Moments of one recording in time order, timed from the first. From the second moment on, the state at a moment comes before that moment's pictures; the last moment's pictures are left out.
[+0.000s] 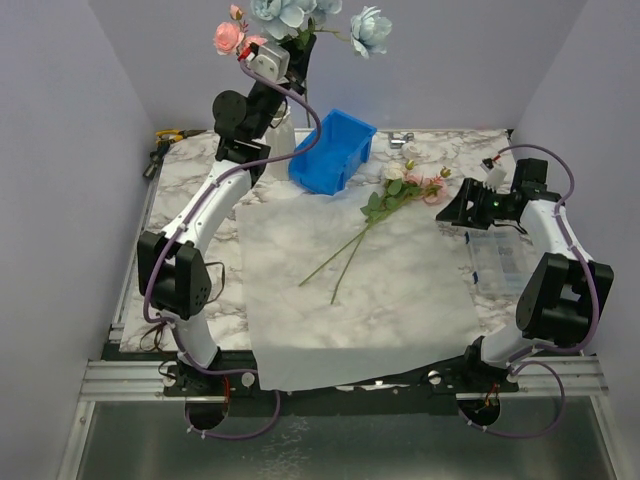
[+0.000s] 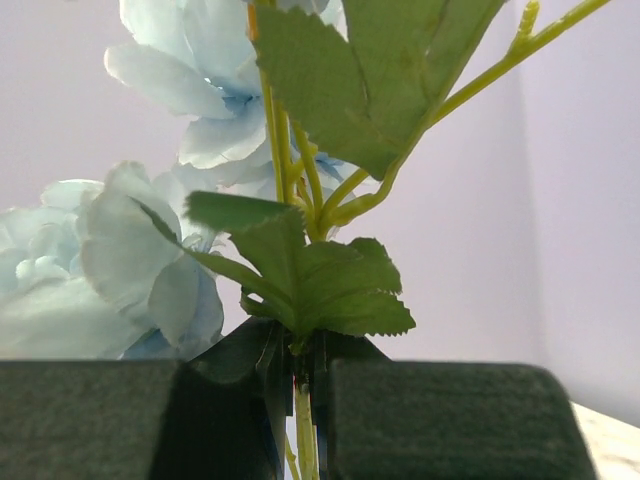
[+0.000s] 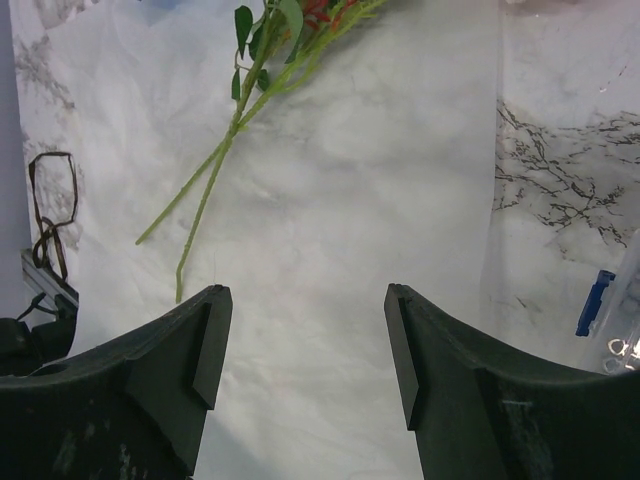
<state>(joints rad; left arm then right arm) -0.39 1.76 1.67 0.75 0.29 0.02 -0.26 1.56 1.14 -0.62 -0.79 -0.02</state>
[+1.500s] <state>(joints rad) -0.21 2.00 1.72 0.77 0.14 -0.03 -0.26 1.61 1.19 -0.62 -0.79 -0.01</state>
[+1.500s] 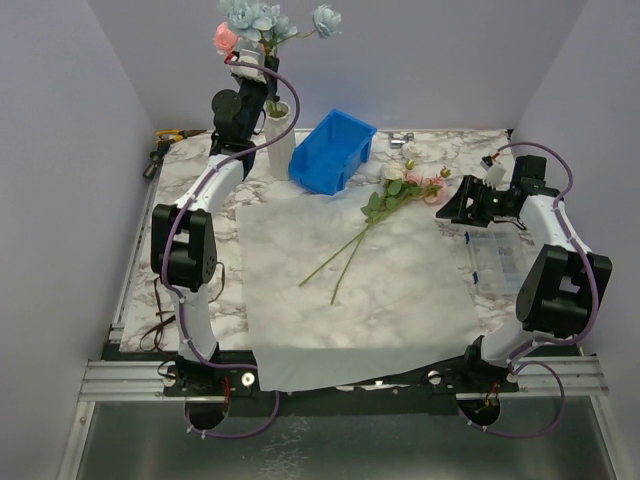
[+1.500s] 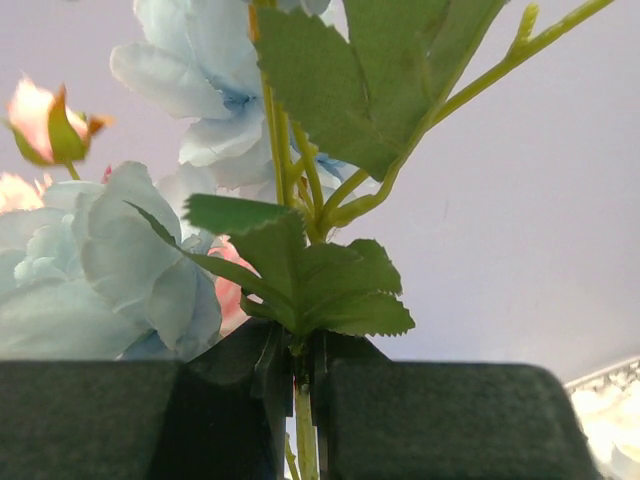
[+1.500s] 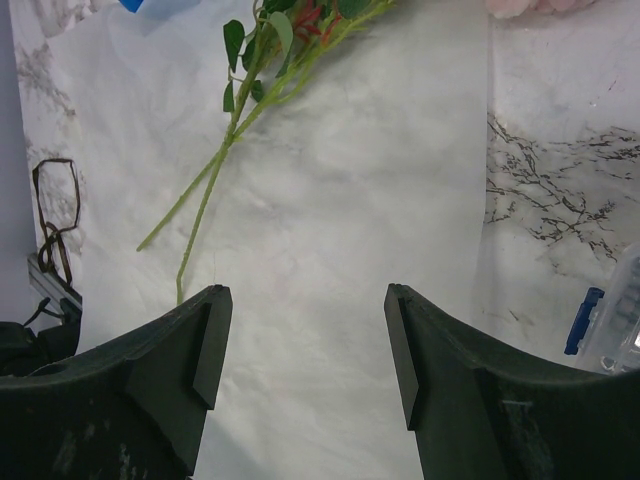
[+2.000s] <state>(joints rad) -0.21 2.01 1.72 0.47 0.12 -0.08 -0.26 1.61 1.19 -0.62 -0.79 -0.01</state>
